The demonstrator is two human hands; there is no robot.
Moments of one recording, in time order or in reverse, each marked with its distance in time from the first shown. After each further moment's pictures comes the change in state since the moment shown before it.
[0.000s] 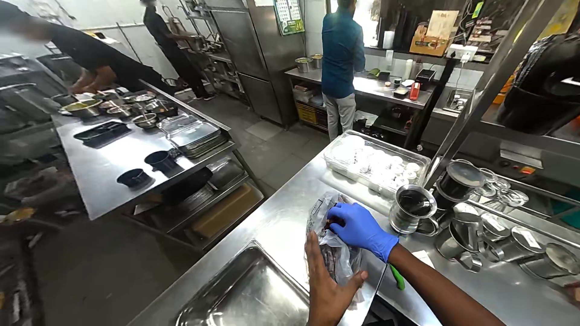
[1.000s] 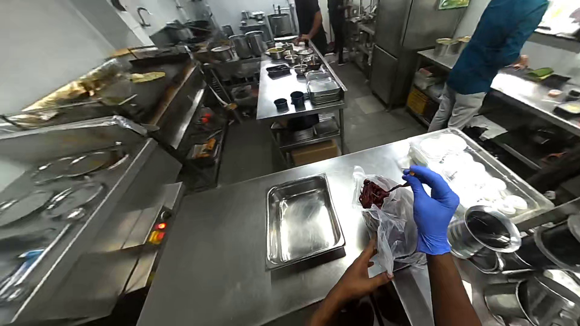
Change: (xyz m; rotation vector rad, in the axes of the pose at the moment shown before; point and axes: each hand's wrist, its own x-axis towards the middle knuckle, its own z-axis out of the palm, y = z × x) left_hand -0.107 0.006 0.038 -0.413 -0.249 -0.359; right_hand -0.022 -0.022 -0.042 0.844 0.512 -0.228
